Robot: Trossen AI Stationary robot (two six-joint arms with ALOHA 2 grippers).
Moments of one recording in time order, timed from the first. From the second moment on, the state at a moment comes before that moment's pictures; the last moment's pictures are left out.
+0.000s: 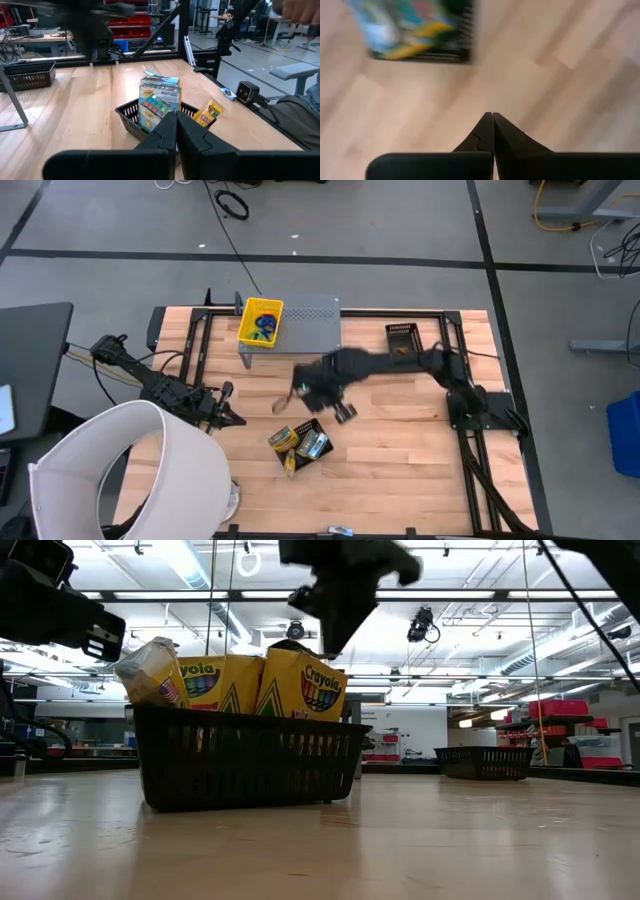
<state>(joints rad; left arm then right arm) -0.56 0.17 0.01 0.07 -0.32 -0.02 0.02 2.15 2.12 -1.32 0.01 -0.60</state>
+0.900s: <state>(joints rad) -0.56 0.17 0.01 0.08 -0.34 -0.01 0.36 2.14 1.62 -0.70 0.10 0.06</state>
